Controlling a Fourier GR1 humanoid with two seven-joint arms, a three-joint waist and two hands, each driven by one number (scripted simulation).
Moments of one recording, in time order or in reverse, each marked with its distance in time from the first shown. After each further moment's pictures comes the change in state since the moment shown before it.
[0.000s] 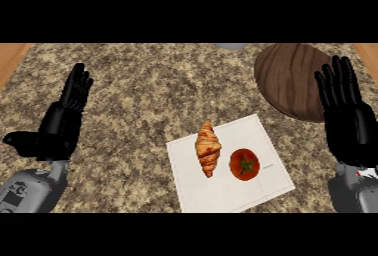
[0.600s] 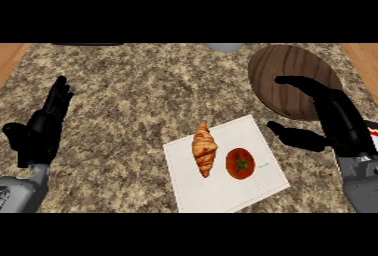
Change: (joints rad) left arm 0.065 0.072 0.050 0.085 -0.003 -0.007 0.064; right arm -0.135 -0.330 0.300 -0.001 0.641 0.032 0.301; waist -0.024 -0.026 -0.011
